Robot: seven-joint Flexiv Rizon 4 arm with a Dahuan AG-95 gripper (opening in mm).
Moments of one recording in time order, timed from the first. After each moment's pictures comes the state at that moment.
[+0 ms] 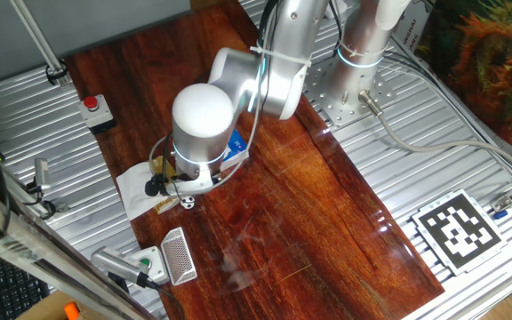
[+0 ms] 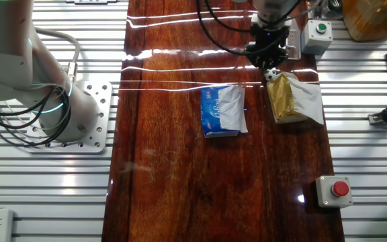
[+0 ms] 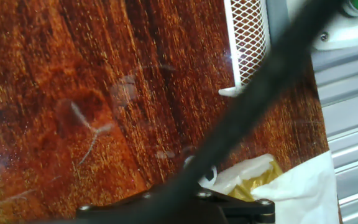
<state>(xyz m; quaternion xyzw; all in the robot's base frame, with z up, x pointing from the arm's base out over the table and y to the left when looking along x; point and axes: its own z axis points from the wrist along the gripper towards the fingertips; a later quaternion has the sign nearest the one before) 0.559 0.127 0.039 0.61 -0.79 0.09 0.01</state>
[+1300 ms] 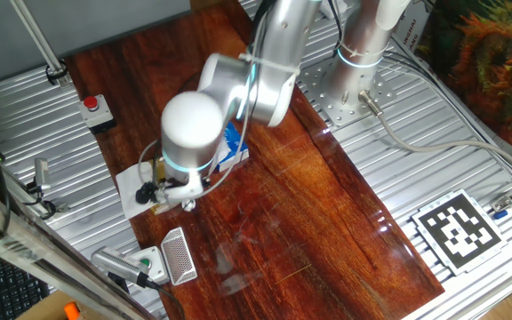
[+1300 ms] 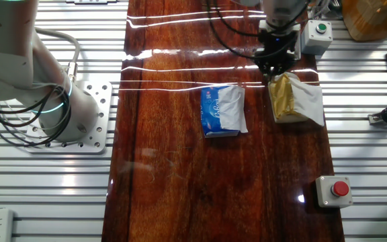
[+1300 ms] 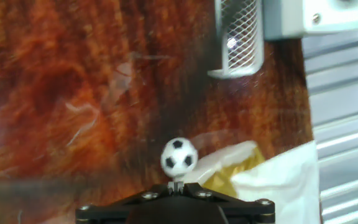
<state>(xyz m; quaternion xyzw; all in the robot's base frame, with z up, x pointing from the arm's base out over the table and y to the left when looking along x) 0.592 0.115 0.028 0.62 -0.78 0.10 0.02</state>
